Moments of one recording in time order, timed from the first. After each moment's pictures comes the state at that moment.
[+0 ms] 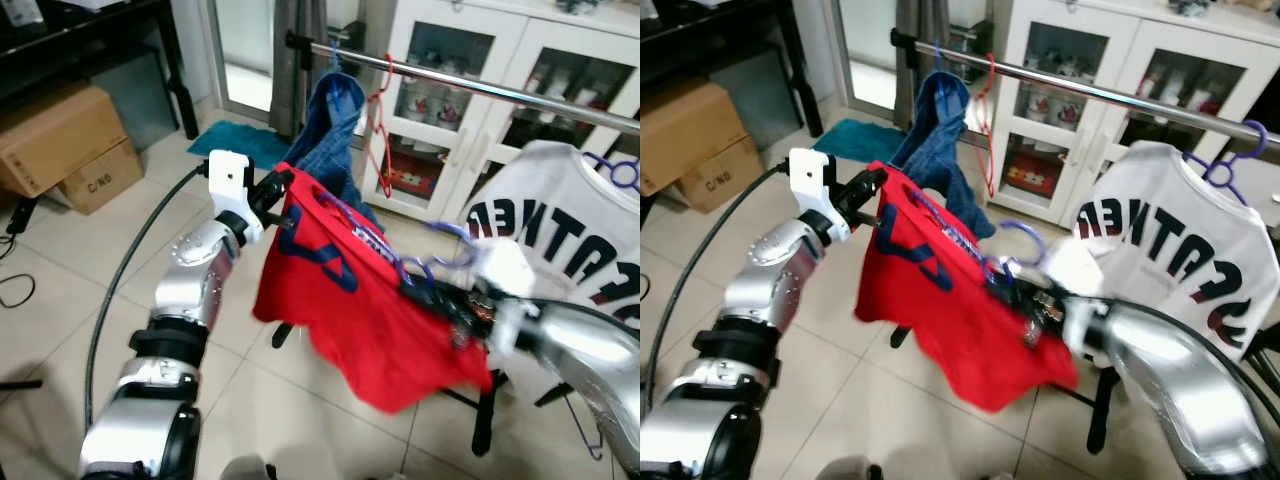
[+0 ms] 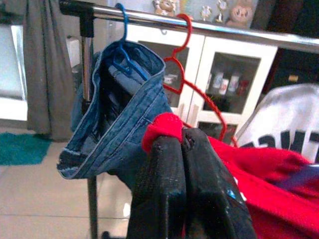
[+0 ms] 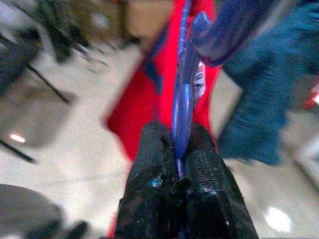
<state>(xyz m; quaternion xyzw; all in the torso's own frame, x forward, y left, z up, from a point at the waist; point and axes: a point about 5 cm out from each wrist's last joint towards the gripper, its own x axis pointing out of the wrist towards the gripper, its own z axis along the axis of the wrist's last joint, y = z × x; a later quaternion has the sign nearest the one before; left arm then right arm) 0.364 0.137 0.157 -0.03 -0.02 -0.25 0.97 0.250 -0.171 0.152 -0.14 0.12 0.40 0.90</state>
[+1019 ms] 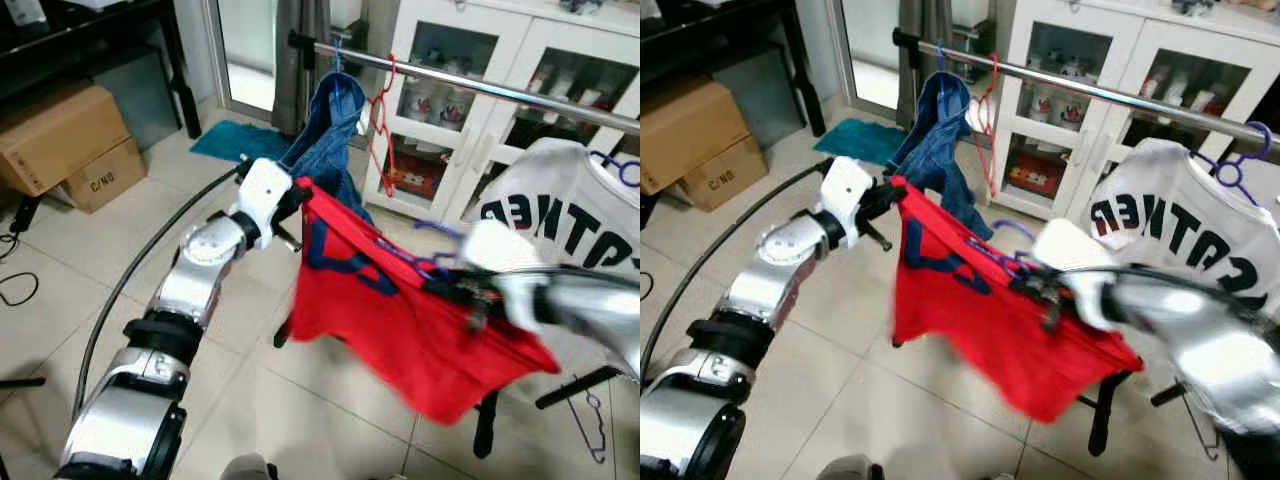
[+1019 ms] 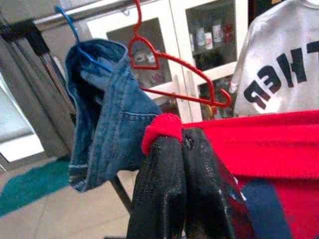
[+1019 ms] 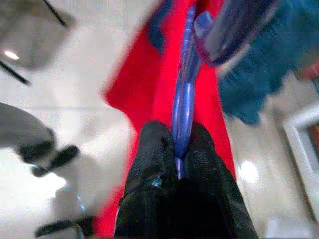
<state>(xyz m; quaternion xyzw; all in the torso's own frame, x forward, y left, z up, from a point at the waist) 0.363 0.127 0.159 0.17 -0.03 -0.31 0.93 0.244 -0.191 0.184 -0.23 0.20 0.45 0.84</state>
